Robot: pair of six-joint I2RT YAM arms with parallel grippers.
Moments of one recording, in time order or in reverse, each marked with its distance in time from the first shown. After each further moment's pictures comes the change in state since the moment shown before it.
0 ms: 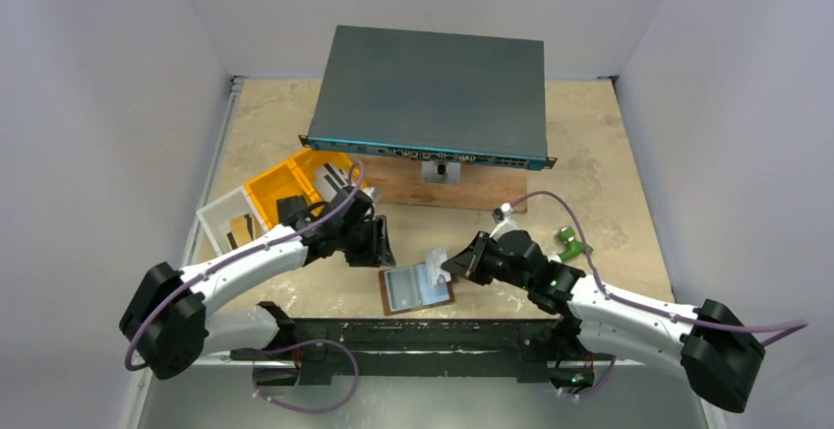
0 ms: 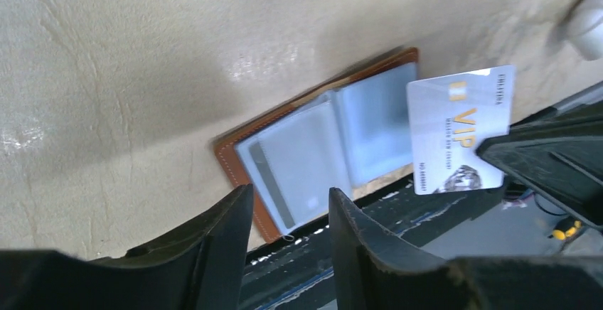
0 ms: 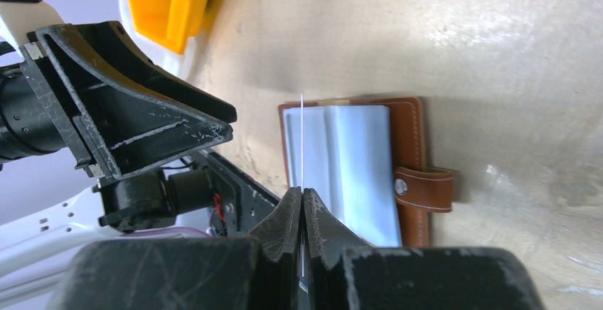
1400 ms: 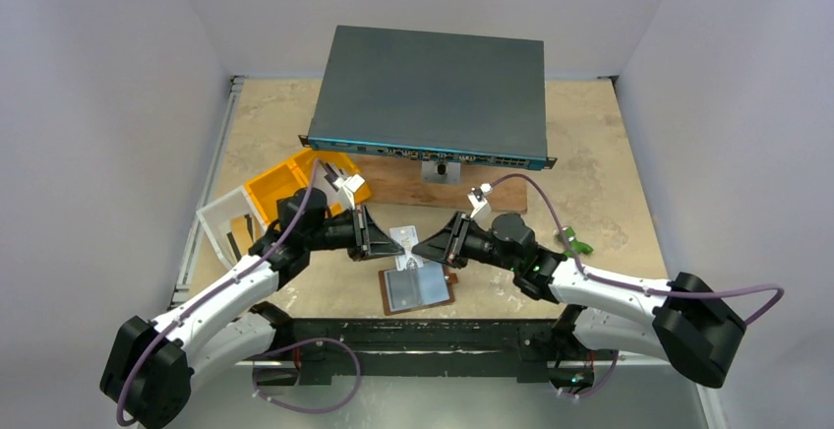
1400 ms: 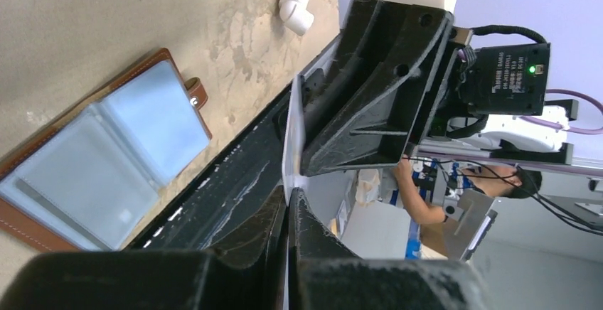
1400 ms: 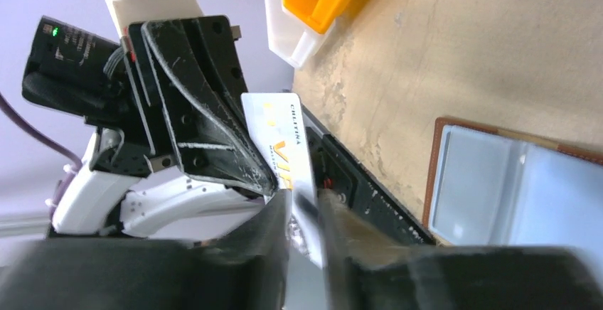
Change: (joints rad) left arm 0.184 -0.290 -0.232 0.526 0.537 -0.291; right arm -0.008 0.204 0.112 0.384 -0.218 0.108
